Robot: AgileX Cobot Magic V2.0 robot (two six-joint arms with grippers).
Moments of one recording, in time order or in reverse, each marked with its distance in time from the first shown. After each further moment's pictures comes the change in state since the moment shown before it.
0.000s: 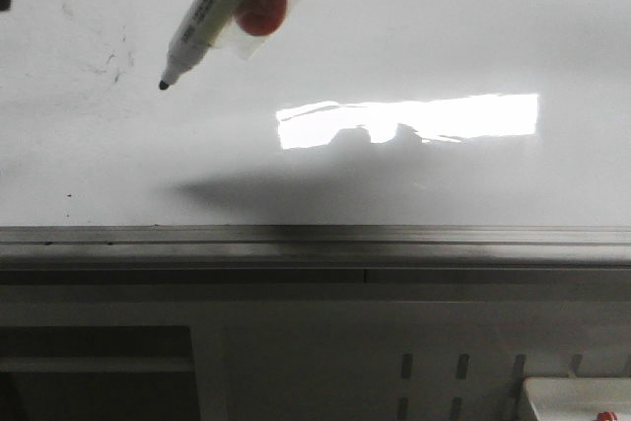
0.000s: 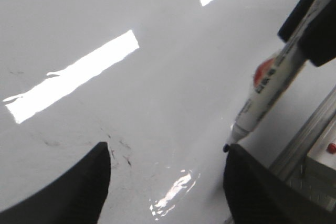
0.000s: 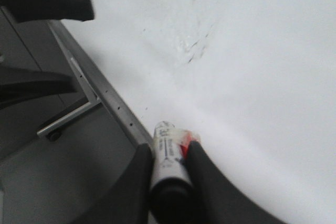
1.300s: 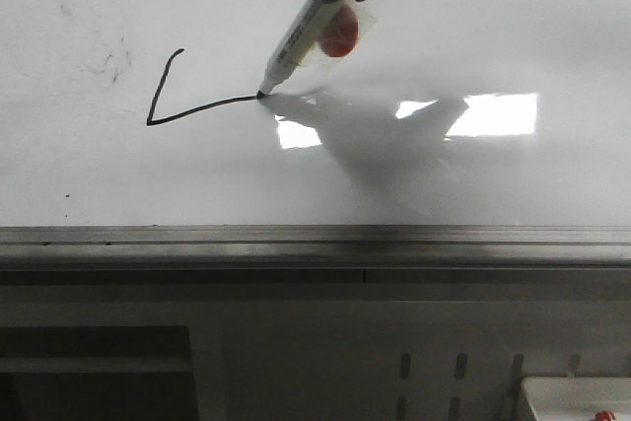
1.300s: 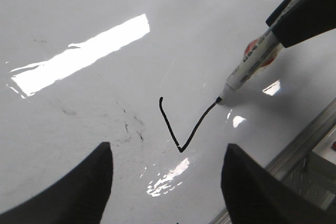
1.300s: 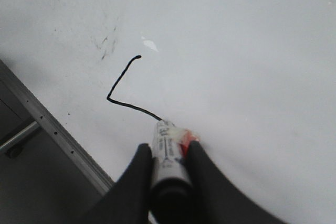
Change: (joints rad) left arm 0.000 -0.042 0.000 -0.061 0.097 -0.006; right arm -0.142 0.034 0.026 -0.026 -0.033 0.015
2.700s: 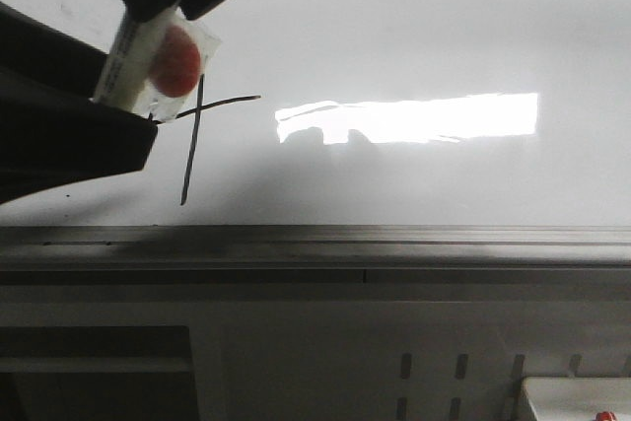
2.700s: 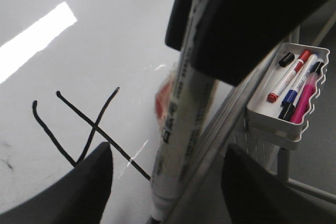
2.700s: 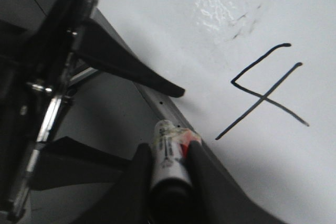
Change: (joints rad) left arm -0.069 0.332 0.010 0.168 -0.269 0.000; right arm 0.235 0.118 -0.188 0.038 0.214 0.000
